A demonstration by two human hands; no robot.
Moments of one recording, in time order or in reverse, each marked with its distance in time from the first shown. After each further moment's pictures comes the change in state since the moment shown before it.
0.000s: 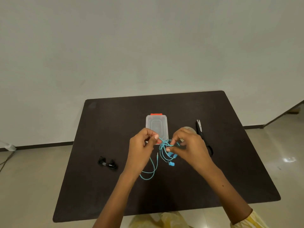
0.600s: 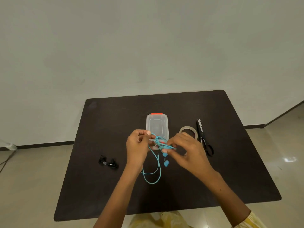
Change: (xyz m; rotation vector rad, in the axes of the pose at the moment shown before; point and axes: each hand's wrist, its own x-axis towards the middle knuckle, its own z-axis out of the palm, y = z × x) left_hand 0.003 -0.004 0.003 -0.336 0.168 -0.303; right_hand -0.012 -0.005 0.005 0.002 0.045 -0.288
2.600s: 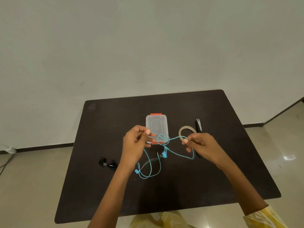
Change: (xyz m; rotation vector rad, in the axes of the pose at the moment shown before) left_hand 0.007 0.008 -0.013 0.144 -0.140 0.133; right_hand -0.006 0.056 -0.025 0.343 -0.202 0.632
